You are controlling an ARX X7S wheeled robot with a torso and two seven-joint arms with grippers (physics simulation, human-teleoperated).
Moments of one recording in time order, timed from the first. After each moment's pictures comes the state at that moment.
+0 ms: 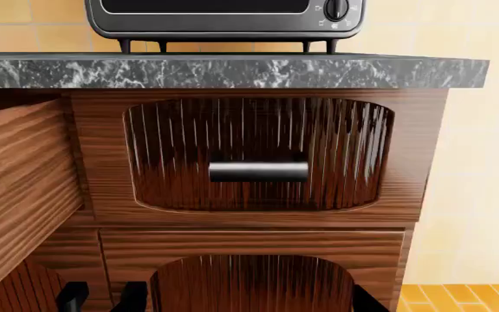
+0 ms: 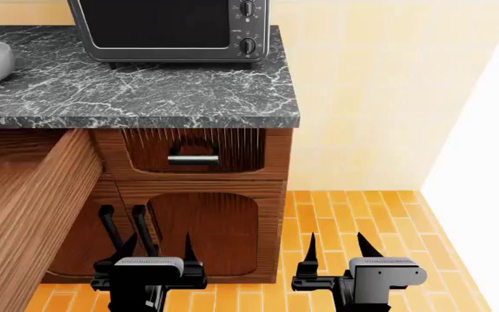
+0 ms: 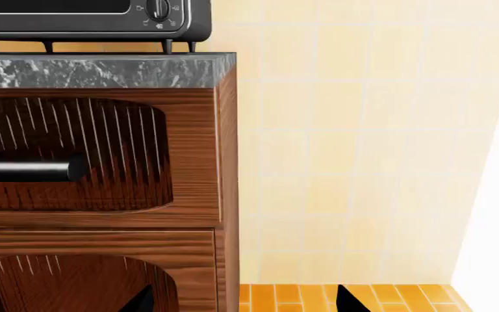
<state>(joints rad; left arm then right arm) 0.00 0.00 0.00 0.00 0.00 0.00 0.00 0.00 0.00 0.00 0.00 0.00 0.00 0.00</state>
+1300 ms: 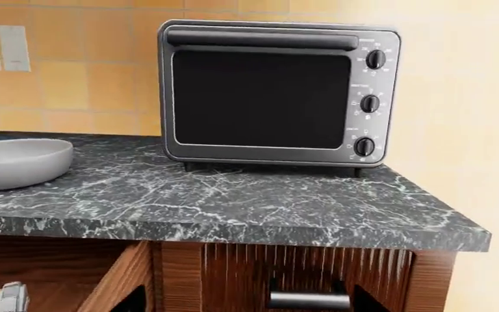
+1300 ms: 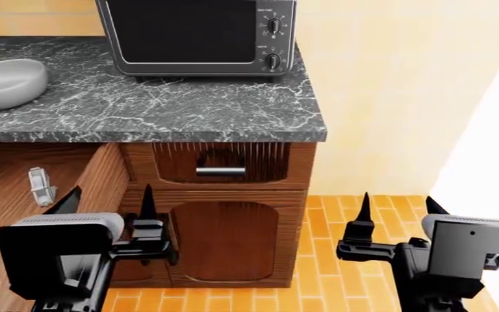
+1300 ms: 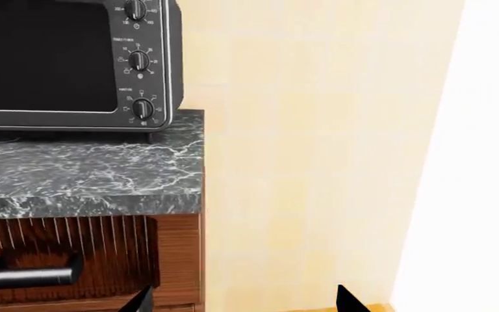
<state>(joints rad) -0.07 -0.17 -0.09 0.95 -0.33 -0.91 -0.19 0.08 0.16 0.07 -0.89 0.19 0.95 0.20</state>
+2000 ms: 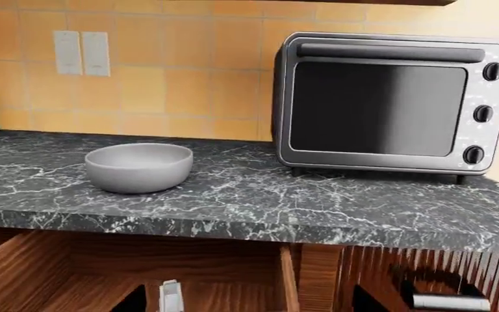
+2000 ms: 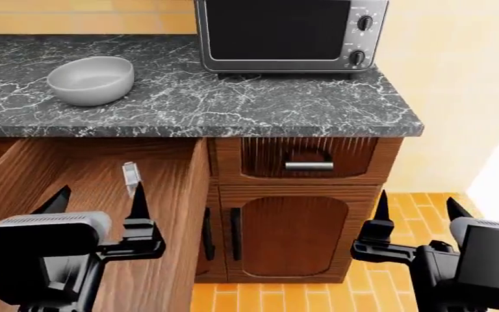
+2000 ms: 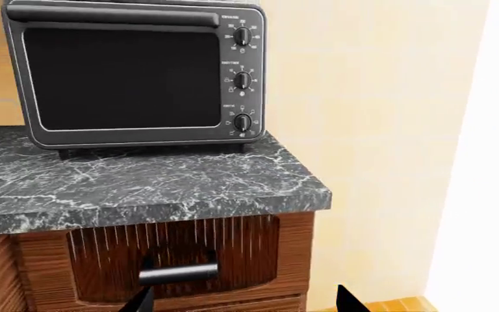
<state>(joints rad) -0.09 -0.21 -0.15 1.02 -0.46 -1.00 -0.28 0.07 0.16 0.16 -0.99 0.27 1.03 0.23</state>
